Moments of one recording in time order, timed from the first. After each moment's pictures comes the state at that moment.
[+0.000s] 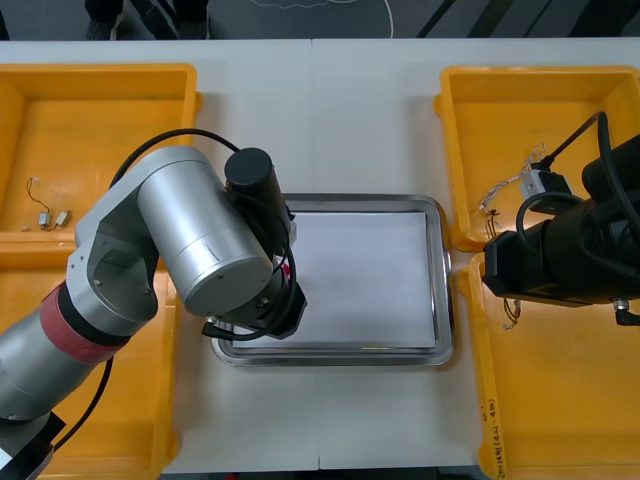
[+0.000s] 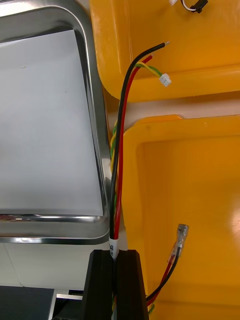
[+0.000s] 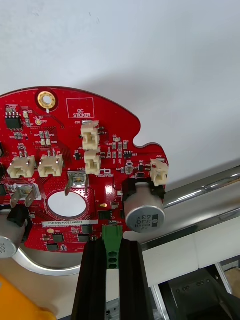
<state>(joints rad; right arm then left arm) -0.34 -0.68 0.11 -2.35 -0.85 1.92 0.74 -0.59 0.44 -0.62 -2.04 0.63 1.91 -0.87</state>
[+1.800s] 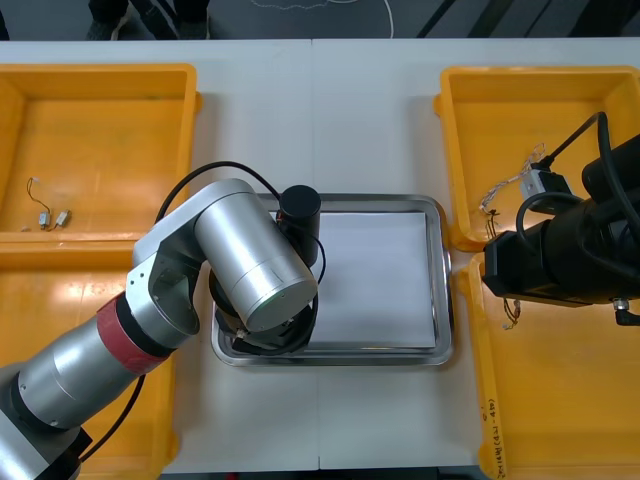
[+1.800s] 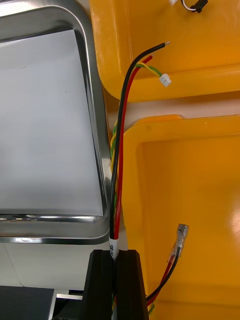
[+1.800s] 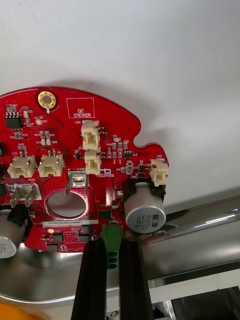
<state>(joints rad) -0.34 -0.68 0.11 -2.35 -0.85 1.92 0.74 -0.59 0.36 -0.71 -1.88 0.52 1.91 -0.87</state>
